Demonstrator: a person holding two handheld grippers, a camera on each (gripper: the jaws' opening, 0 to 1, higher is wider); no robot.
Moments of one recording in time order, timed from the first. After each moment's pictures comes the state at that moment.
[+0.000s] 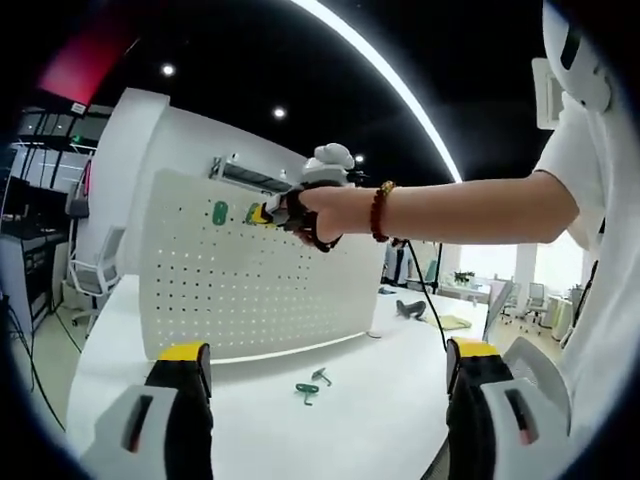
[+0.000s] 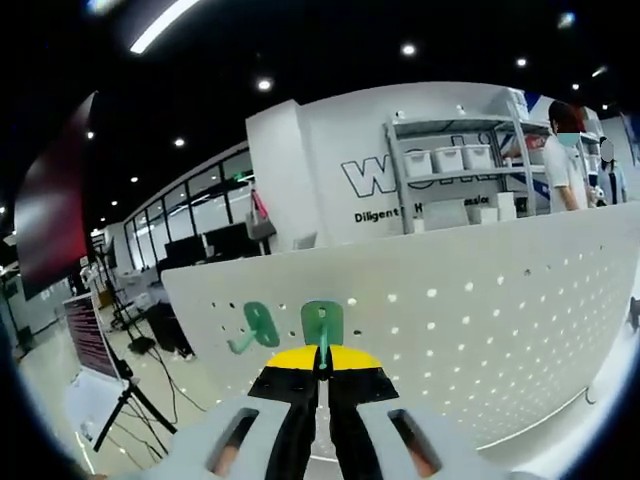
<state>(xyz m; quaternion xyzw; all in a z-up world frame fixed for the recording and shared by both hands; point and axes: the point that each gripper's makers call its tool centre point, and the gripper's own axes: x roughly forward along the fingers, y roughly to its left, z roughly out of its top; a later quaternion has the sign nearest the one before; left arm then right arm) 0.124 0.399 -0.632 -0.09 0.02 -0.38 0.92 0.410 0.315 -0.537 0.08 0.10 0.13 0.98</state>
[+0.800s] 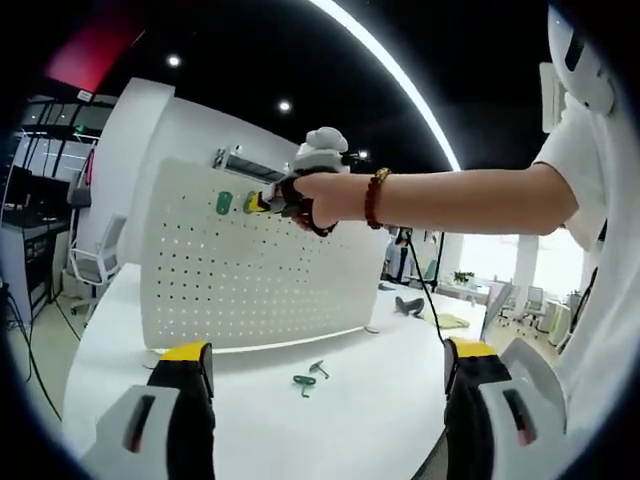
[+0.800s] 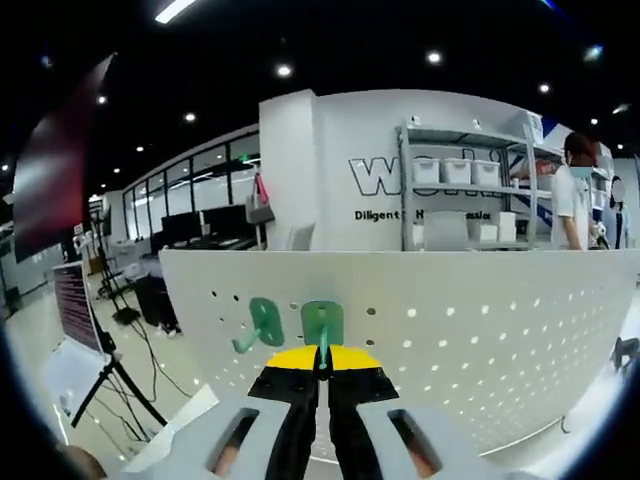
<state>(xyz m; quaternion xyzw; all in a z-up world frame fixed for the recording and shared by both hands) 0.121 0.404 -0.639 -0.10 0.04 -0.38 0.92 0.417 0.326 -0.536 0.00 0.12 0.12 0.99</state>
